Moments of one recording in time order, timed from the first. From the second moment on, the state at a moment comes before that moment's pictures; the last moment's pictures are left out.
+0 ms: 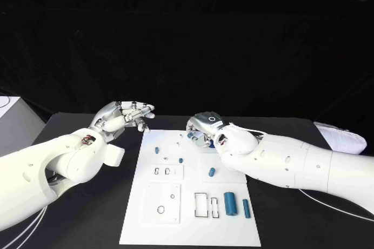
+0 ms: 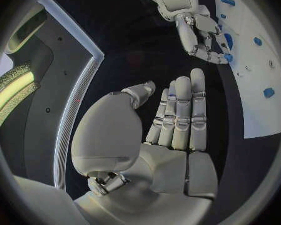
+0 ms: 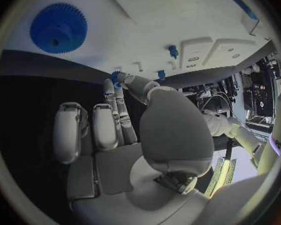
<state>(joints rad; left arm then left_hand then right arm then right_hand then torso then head) 1.06 -0.95 0.23 1.60 -0.30 -0.22 0.30 1.26 -0.17 0.58 0.10 0.07 0.90 0.19 0.25 0.29 1.20 0.11 0.13 0.12 1.21 0.04 0.82 0.75 0.18 1.08 0.13 0.73 0.39 1.25 -0.49 -0.14 1.23 -1.75 -0.48 -0.23 1.27 -0.18 0.66 -0.07 0.19 1.10 0.13 0.22 0.35 1.28 0.07 0.07 0.12 1.47 -0.02 1.31 1.12 0.07 1.46 0.08 1.35 1.26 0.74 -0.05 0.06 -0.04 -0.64</state>
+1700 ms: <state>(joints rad) 1.06 -0.96 0.23 1.63 -0.31 -0.20 0.29 1.26 -0.17 0.58 0.10 0.07 0.90 0.20 0.25 0.30 1.20 0.11 0.13 0.12 1.21 0.04 0.83 0.75 0.18 1.08 0.13 0.74 0.39 1.25 -0.41 -0.13 1.14 -1.75 -0.50 -0.24 1.27 -0.17 0.66 -0.07 0.18 1.08 0.13 0.22 0.38 1.28 0.07 0.06 0.12 1.47 -0.02 1.31 1.11 0.07 1.46 0.08 1.36 1.27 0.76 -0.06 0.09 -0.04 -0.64</state>
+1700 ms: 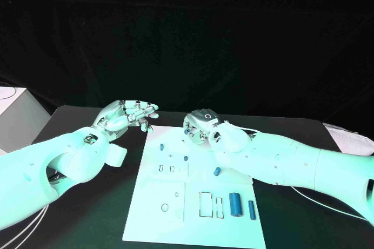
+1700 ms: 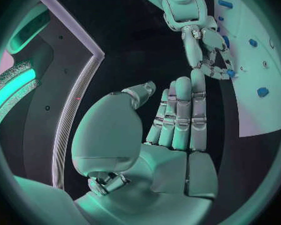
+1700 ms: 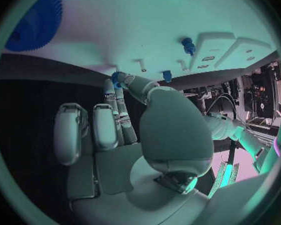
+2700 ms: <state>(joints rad) 1.06 -0.96 0.24 1.62 -0.31 -0.20 0.29 1.26 -0.17 0.58 0.10 0.07 0.90 0.20 0.25 0.30 1.20 0.11 0.13 0.12 1.20 0.04 0.83 0.75 0.18 1.07 0.13 0.74 0.39 1.25 -0.40 -0.13 1.12 -1.74 -0.49 -0.22 1.28 -0.22 0.44 -0.01 0.12 0.92 0.14 0.11 0.36 1.03 0.10 0.06 0.10 1.43 0.01 1.13 0.84 0.11 1.34 0.11 1.07 0.93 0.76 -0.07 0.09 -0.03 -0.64</state>
